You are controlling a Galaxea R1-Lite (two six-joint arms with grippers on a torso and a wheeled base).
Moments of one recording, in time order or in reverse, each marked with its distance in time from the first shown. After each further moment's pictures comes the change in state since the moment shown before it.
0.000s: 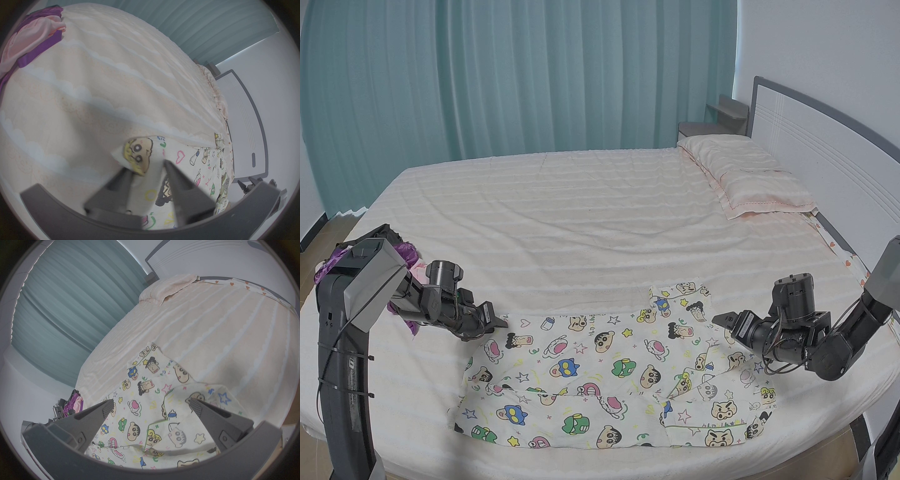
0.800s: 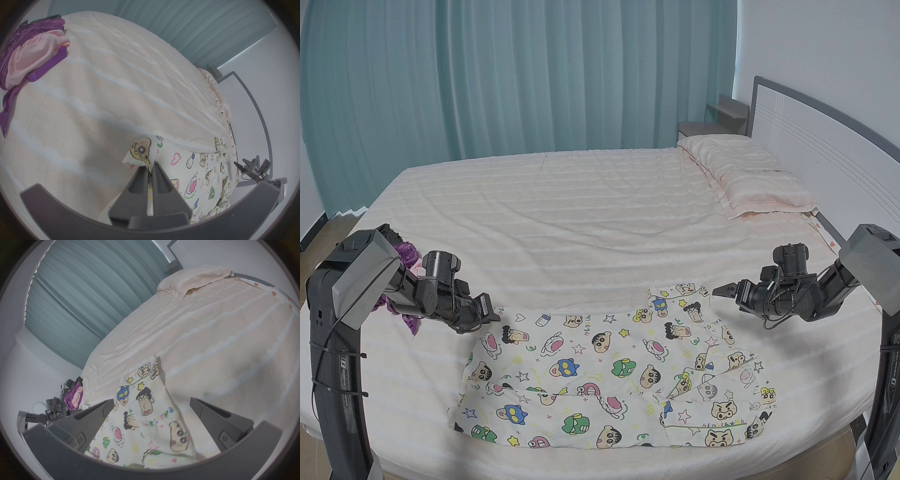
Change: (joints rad) left arm -0.013 -0.082 0.037 -0.002 0.080 -0.012; right arm -0.261 0.366 -0.589 0.253 0.404 -0.347
